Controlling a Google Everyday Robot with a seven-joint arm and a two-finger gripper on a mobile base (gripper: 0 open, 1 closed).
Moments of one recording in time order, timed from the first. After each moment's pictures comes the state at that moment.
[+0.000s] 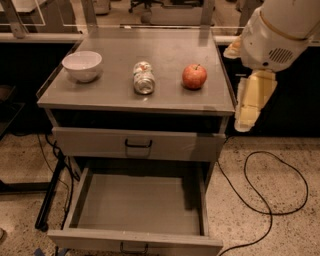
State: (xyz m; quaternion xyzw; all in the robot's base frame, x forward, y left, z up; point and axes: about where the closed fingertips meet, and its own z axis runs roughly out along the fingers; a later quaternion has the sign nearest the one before) arm 0.495 -0.157 0.968 -0.68 0.71 -0.01 0.16
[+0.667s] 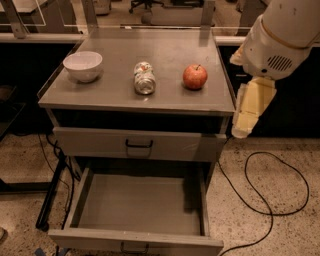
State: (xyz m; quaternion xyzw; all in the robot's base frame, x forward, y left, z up) arm 0.488 -0.157 0.961 -0.65 0.75 -0.01 0.16
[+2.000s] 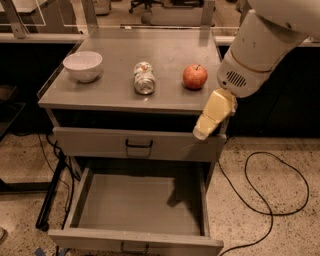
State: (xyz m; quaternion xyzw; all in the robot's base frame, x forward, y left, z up) arm 0.504 -0.138 0.911 -0.45 0.88 0.01 0.14
